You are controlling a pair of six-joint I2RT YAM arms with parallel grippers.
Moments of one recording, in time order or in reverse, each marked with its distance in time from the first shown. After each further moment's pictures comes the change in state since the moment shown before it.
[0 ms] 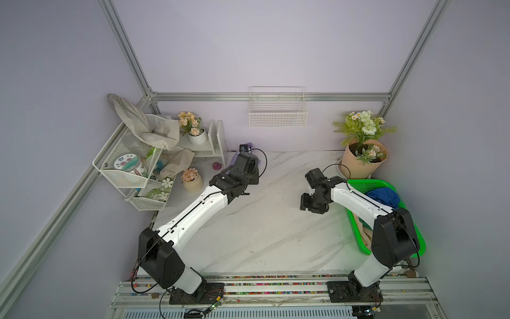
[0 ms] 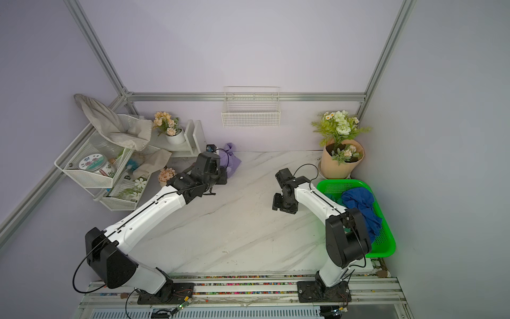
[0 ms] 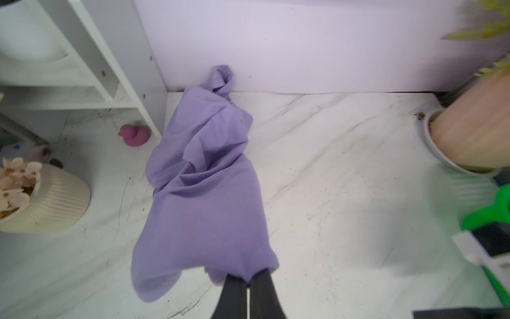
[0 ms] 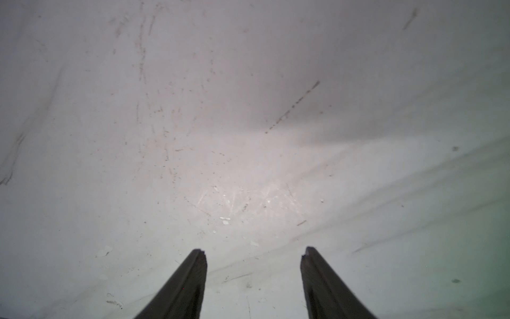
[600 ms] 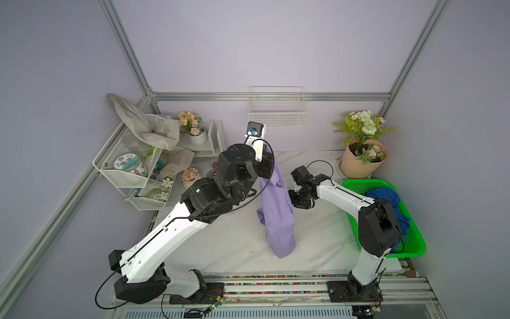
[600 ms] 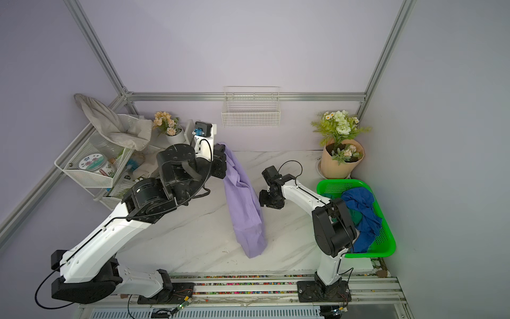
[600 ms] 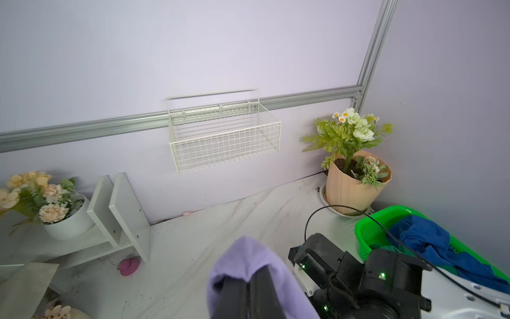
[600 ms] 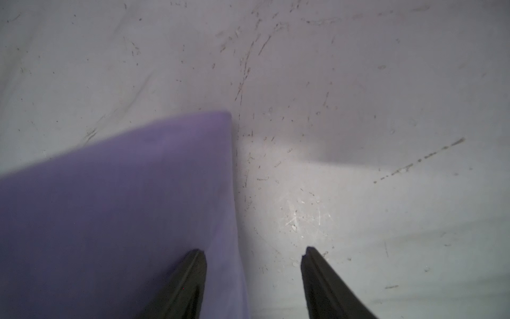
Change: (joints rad) left arm -0.321 -0.159 0.330 -0.010 -0.243 0.286; right arm 0.085 0.138 0.101 0.107 -0.047 0.004
